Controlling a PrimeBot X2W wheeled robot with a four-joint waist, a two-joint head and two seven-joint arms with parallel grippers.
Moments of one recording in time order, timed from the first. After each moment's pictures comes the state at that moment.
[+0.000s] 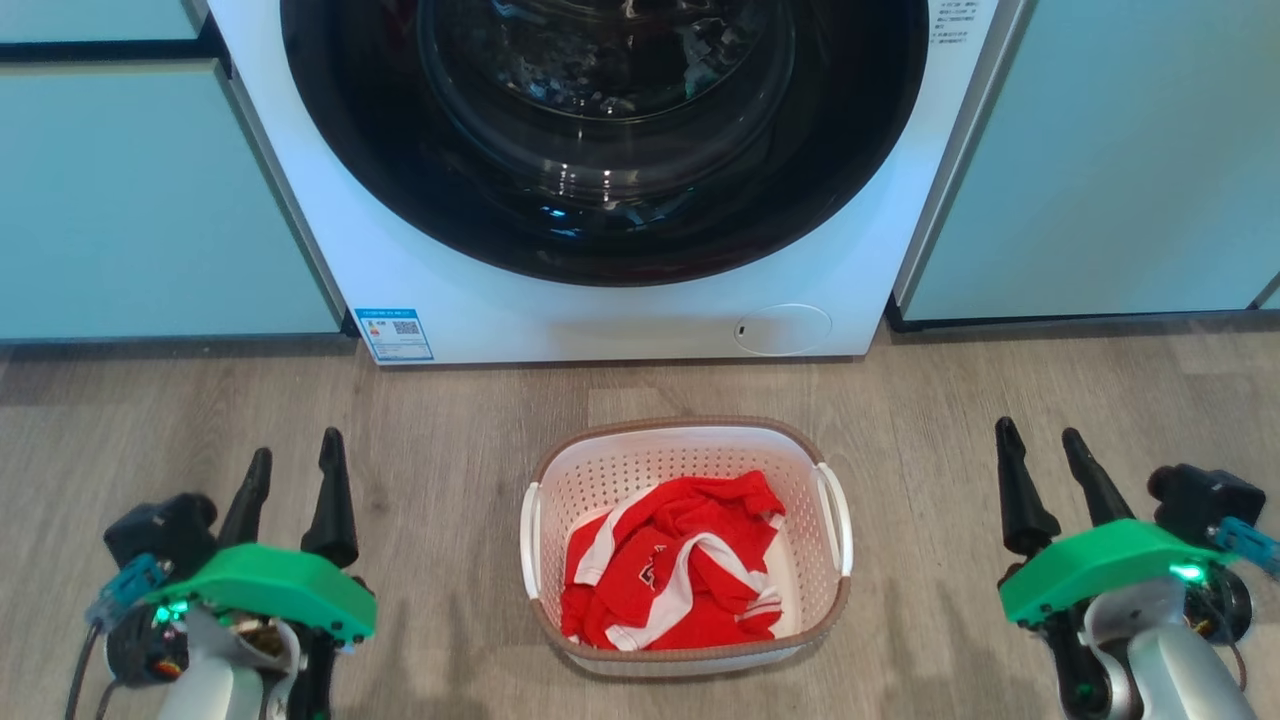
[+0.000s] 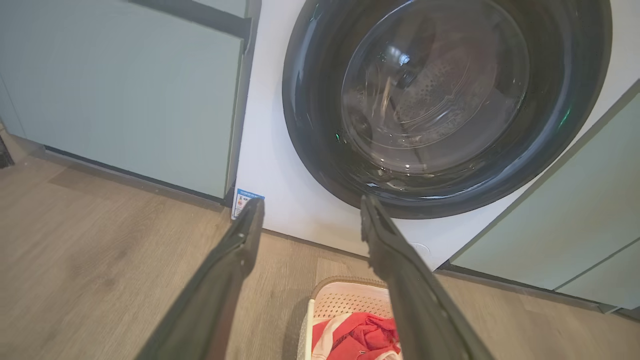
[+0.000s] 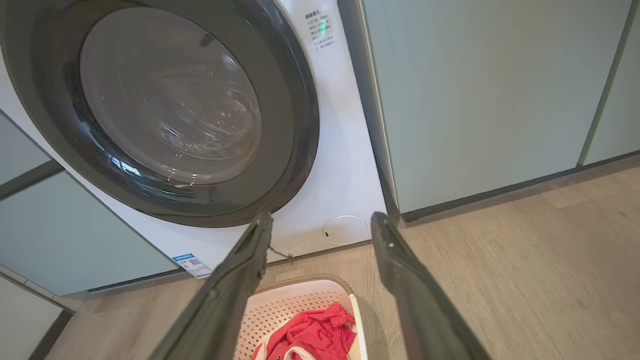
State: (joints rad) left arm -0.02 0.14 -0.12 0.16 -0.54 0.06 -0.13; right arm -0.06 -0.11 0.04 0.25 0.53 0.13 -0.14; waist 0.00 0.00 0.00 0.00
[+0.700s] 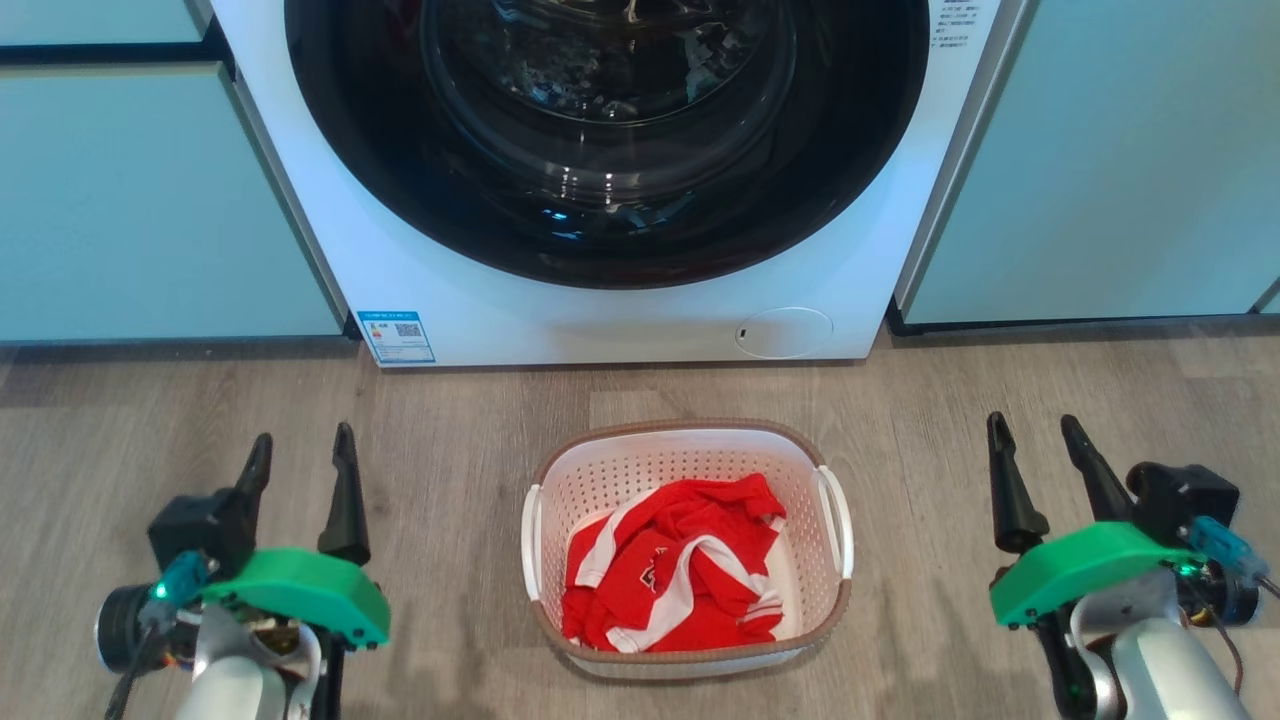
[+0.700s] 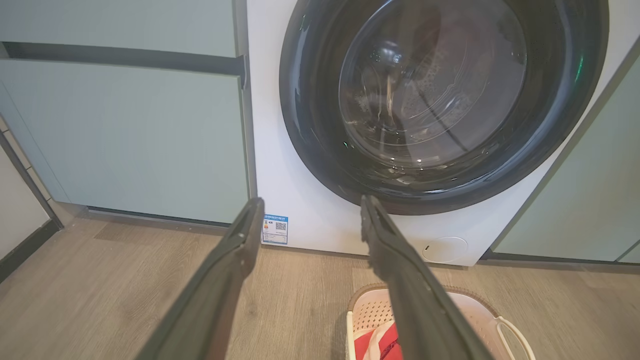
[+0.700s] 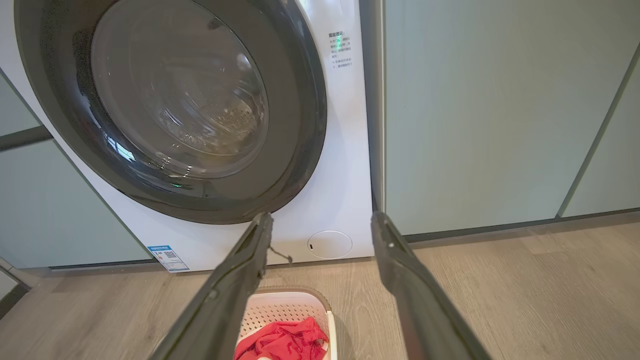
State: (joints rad) left arm -0.01 0.17 -0.16 0.13 -0.34 0.11 -0.14; right arm -0.08 -0.12 0.06 0.27 0.37 0.13 -0.21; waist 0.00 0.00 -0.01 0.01
